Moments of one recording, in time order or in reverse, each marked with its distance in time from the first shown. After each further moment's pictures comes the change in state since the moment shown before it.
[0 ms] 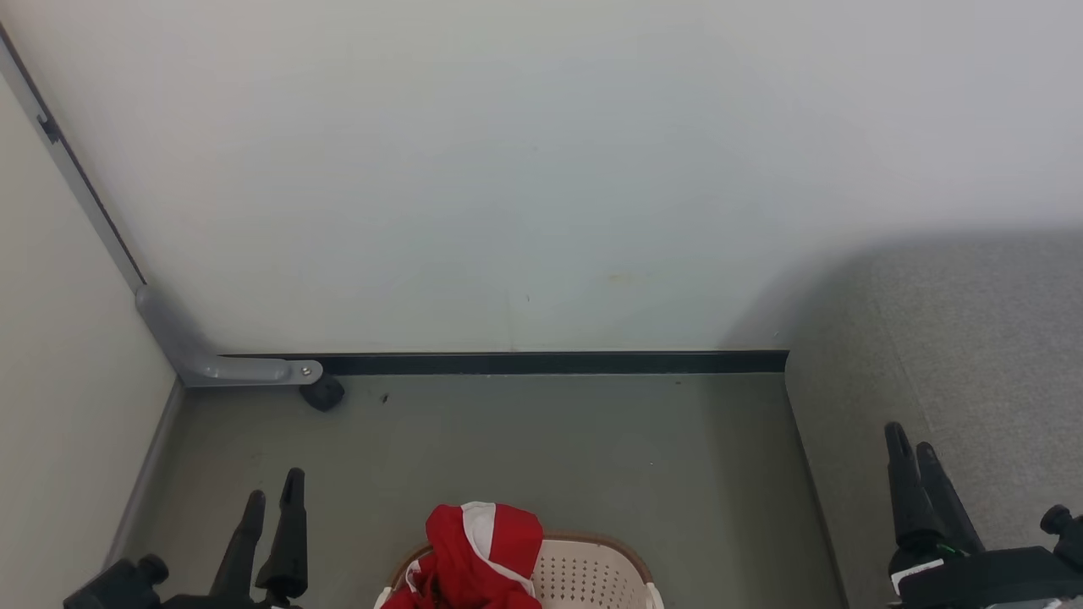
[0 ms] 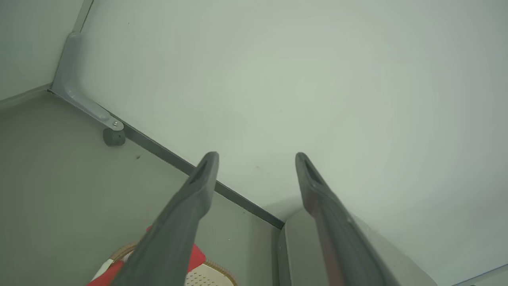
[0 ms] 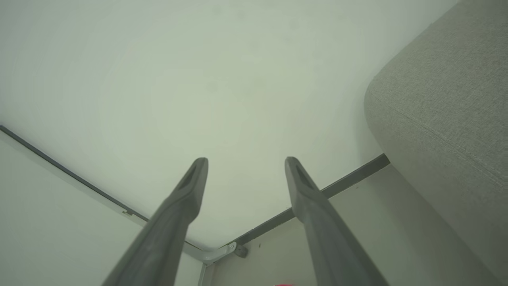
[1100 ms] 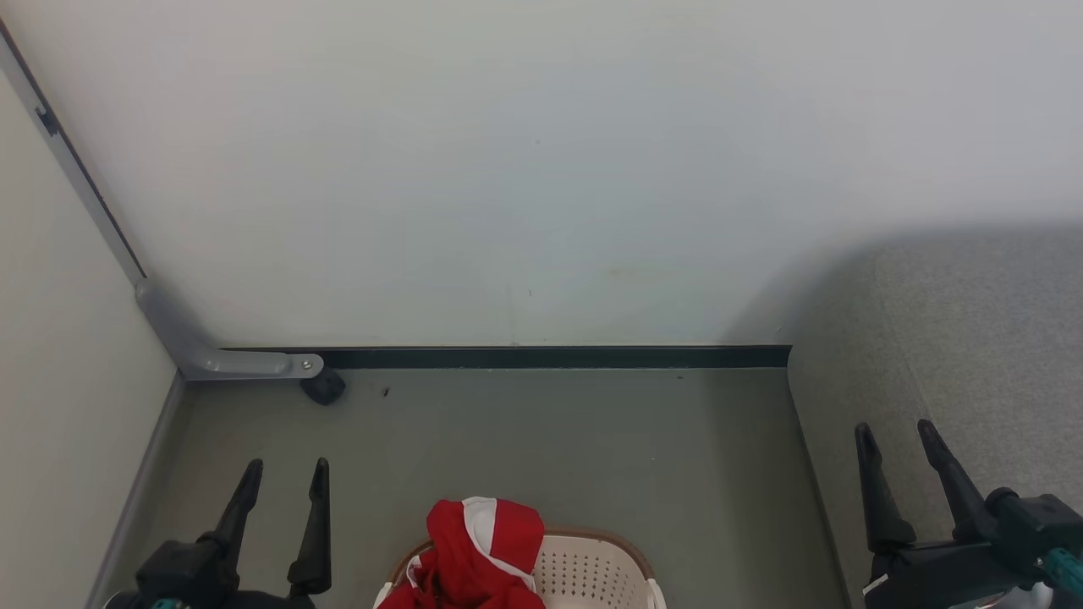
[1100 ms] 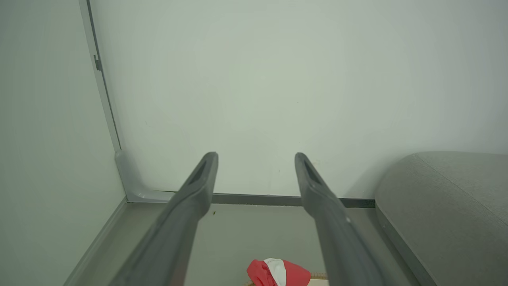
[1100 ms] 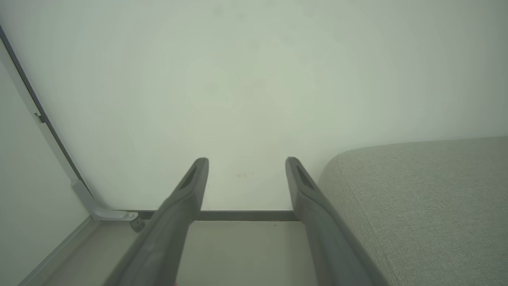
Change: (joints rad) left arm -0.046 0.073 -0.112 0.024 0.544 0.123 -0.120; right arm -0.038 -0.078 0.110 0.036 -0.556 -0.145 -0.114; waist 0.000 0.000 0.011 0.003
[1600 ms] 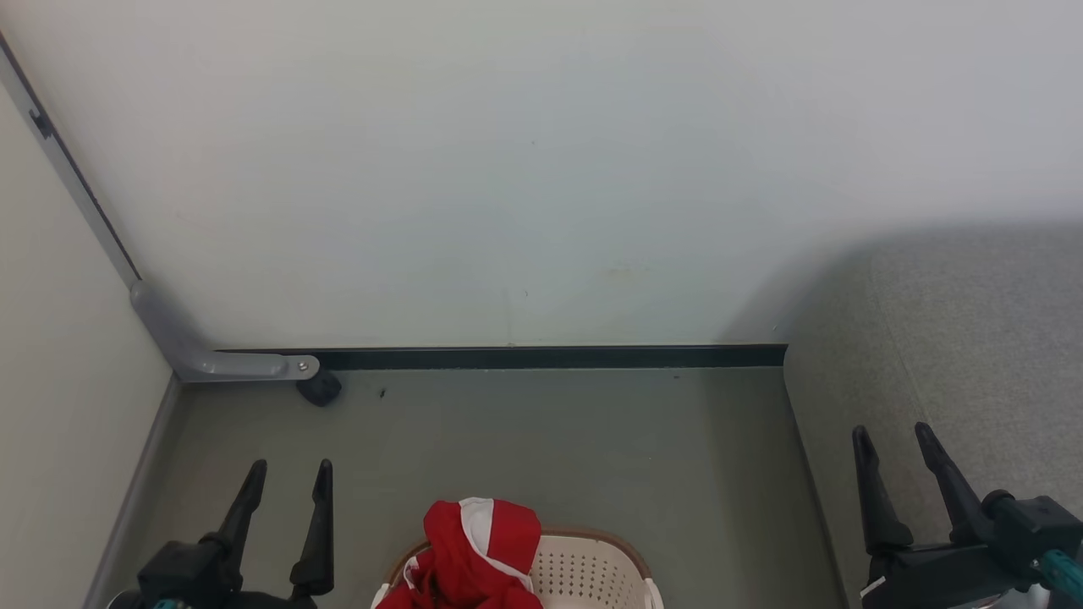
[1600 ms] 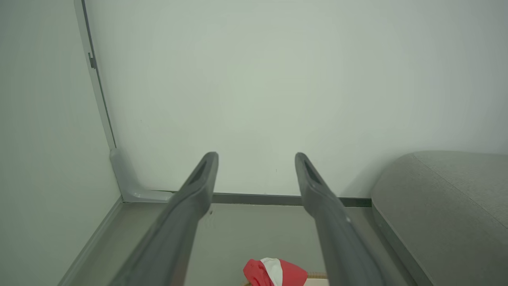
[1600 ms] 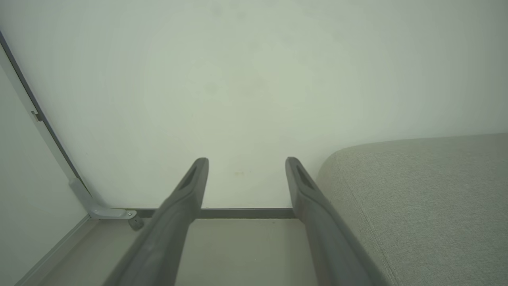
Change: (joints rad) left arm 0.000 -0.009 0.009 0.009 0.004 -0.019 0.000; right arm 0.000 0.008 -0.004 0.013 -0.009 0.006 0.000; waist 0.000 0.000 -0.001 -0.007
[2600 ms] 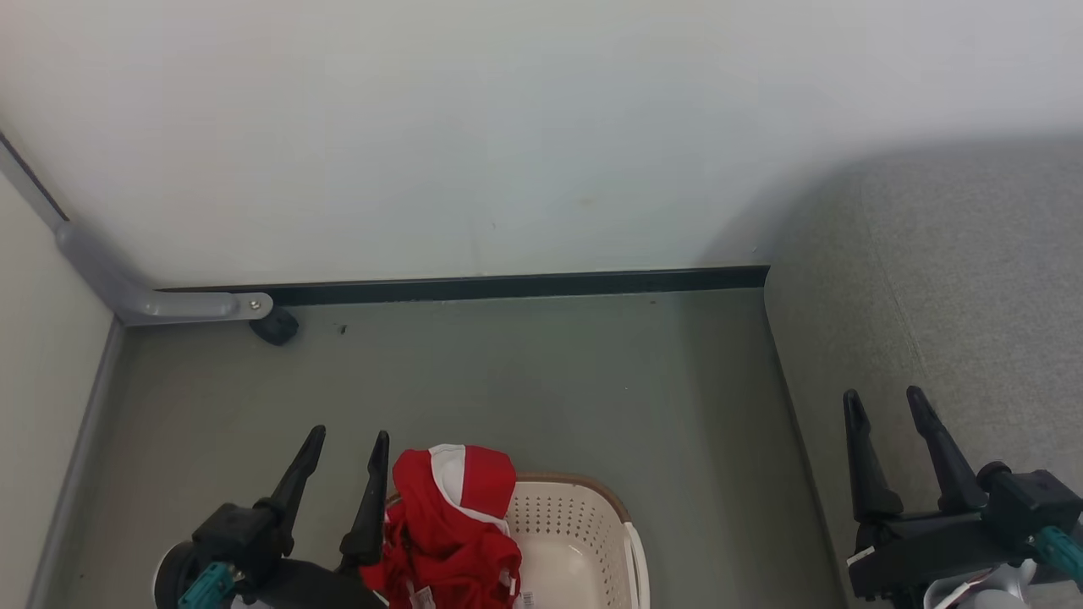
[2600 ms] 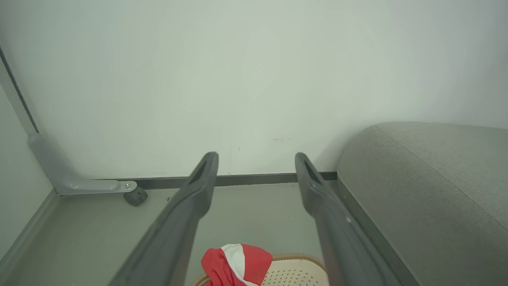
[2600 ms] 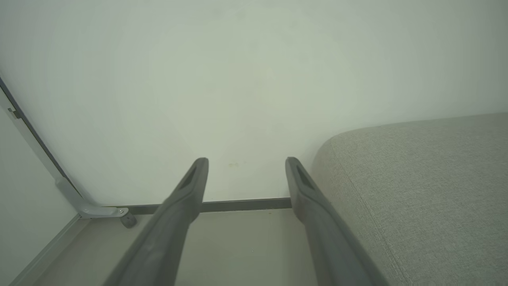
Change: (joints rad) left arm -0.071 -0.048 -0.044 0.036 0.032 -0.062 0.000; right arm -0.042 0.044 -0.033 -0.028 -0.034 0.021 0.000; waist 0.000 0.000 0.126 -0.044
